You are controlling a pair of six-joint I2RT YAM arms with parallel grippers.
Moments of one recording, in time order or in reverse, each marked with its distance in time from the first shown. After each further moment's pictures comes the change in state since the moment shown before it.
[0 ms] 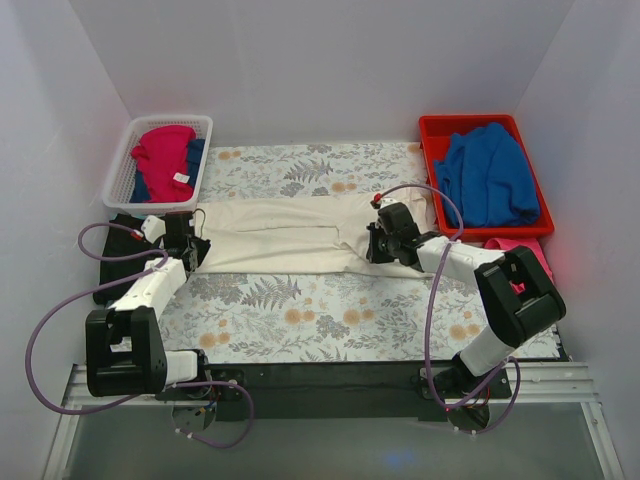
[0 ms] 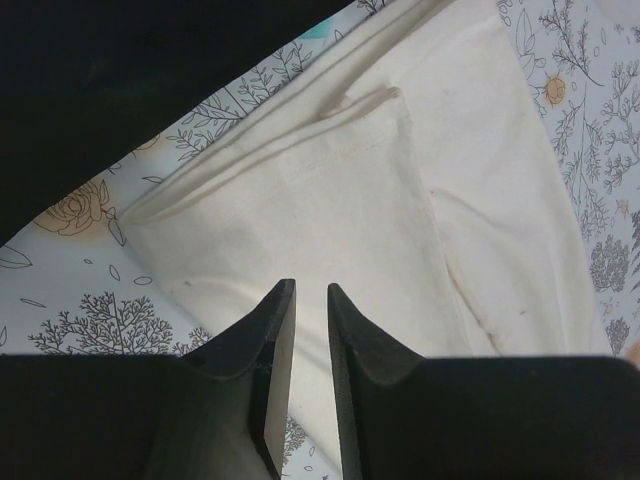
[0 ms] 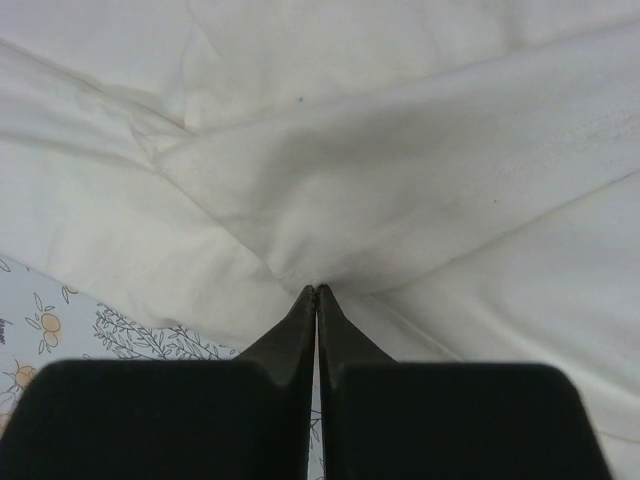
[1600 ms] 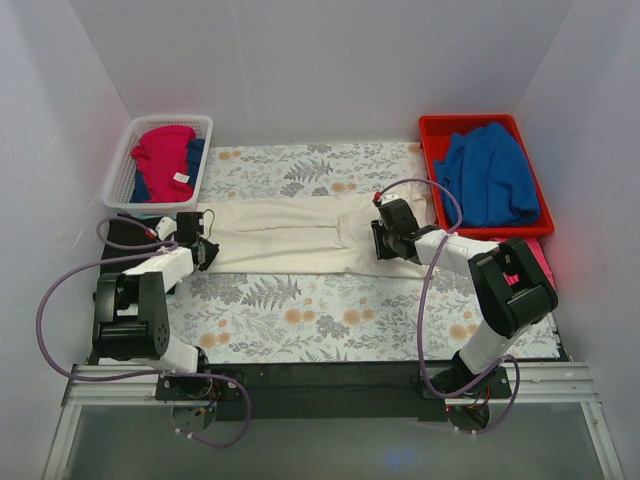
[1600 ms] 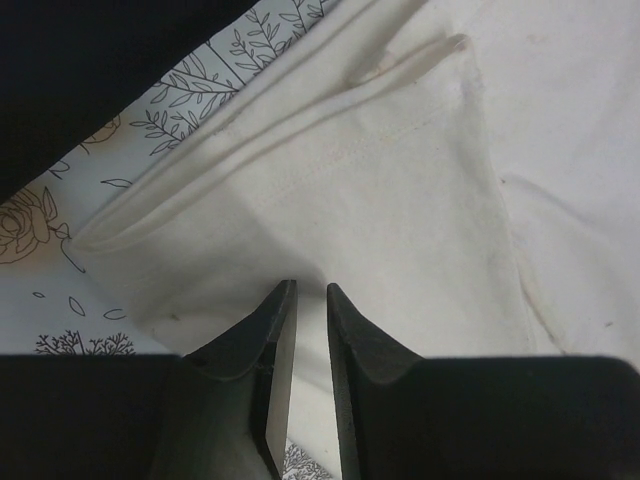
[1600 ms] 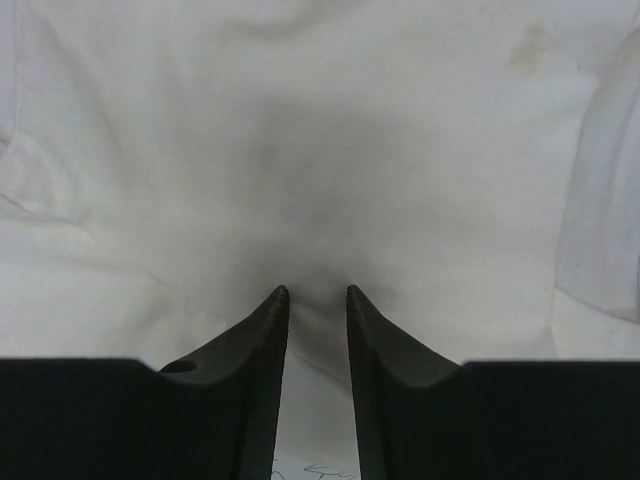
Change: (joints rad) left arm -0.020 0.194 0.019 0.066 0.034 0.039; right arm -0.028 0.068 0.058 -0.056 0.150 -0.158
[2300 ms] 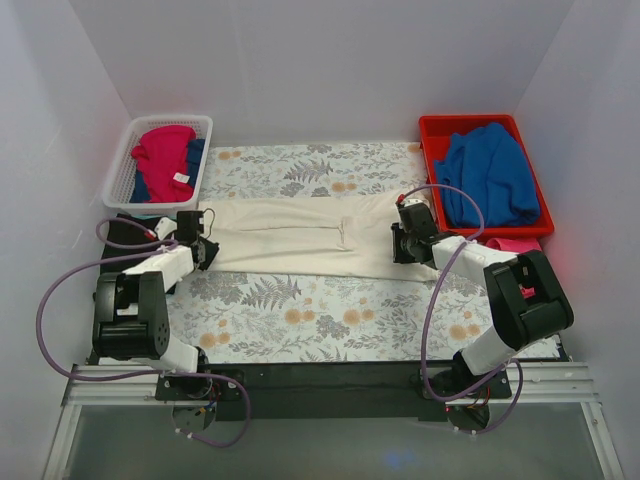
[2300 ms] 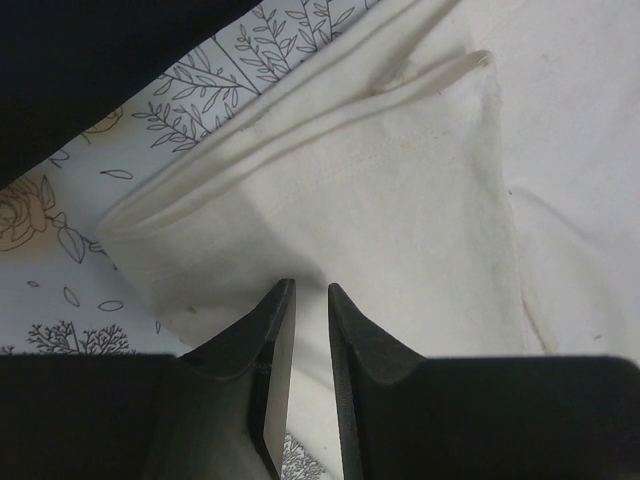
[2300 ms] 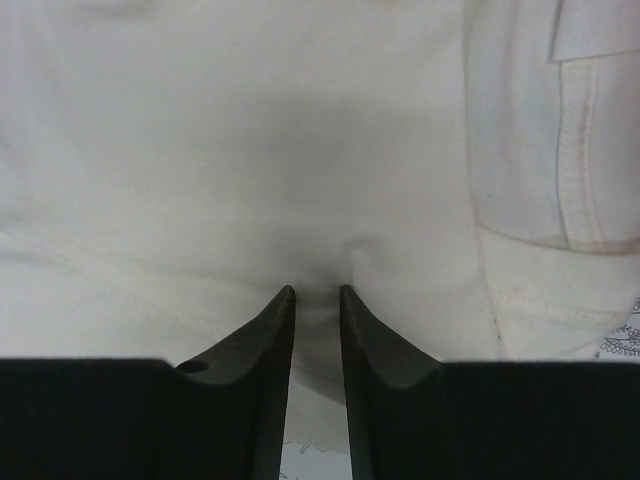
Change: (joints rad) left arm 0.000 0.017 0.020 -0.020 -0.005 -0.052; right arm -0.111 -0.103 -0.098 -0.029 -0.007 0.059
